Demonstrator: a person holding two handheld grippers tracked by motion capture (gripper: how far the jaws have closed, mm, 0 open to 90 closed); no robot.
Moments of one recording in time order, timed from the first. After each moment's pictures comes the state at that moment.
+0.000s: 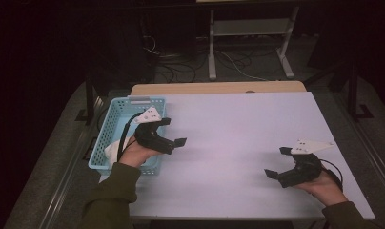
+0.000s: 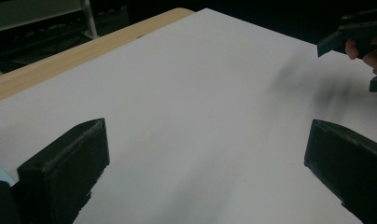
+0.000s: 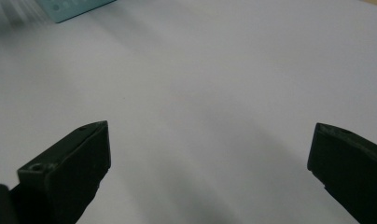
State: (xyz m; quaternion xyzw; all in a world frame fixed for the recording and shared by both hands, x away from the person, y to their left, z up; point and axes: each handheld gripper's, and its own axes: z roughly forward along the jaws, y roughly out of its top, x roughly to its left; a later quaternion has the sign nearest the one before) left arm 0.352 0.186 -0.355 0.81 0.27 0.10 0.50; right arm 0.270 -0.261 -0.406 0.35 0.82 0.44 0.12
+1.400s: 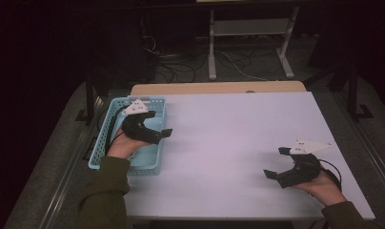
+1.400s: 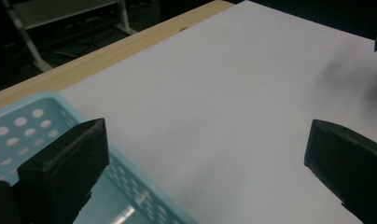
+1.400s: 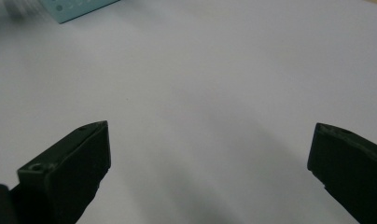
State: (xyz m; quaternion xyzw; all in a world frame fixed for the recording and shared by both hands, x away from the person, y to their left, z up) left arm 0.373 0.224 -0.347 0.81 0.30 0.15 0.48; right arm 0.270 -0.259 -0.407 0.34 0.82 0.44 0.12
